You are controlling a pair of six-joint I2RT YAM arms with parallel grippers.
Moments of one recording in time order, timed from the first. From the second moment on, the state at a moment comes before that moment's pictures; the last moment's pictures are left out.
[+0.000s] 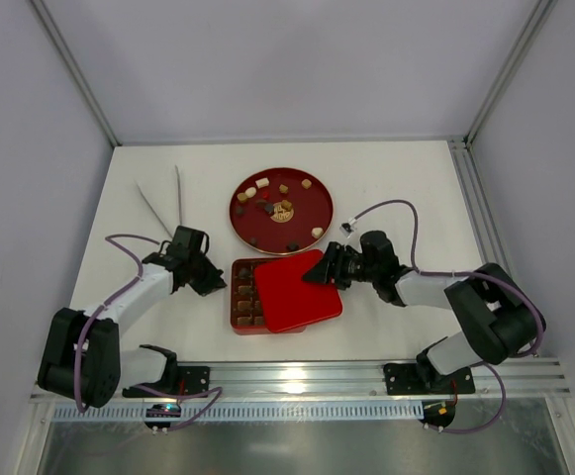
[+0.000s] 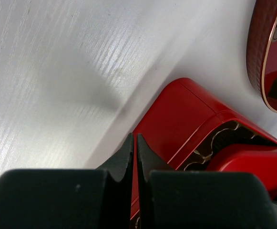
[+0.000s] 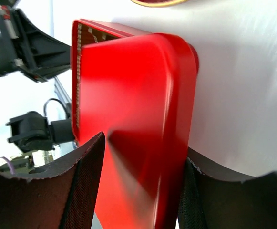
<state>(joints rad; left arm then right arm) -0.29 1.25 0.63 -0.47 0.07 -1.02 0.51 1.47 0.44 0.51 -0.58 0.86</state>
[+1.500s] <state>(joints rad) -0.31 1.25 0.62 -0.46 0.11 -1.03 0.63 1.53 0.48 0.51 -0.35 1.06</state>
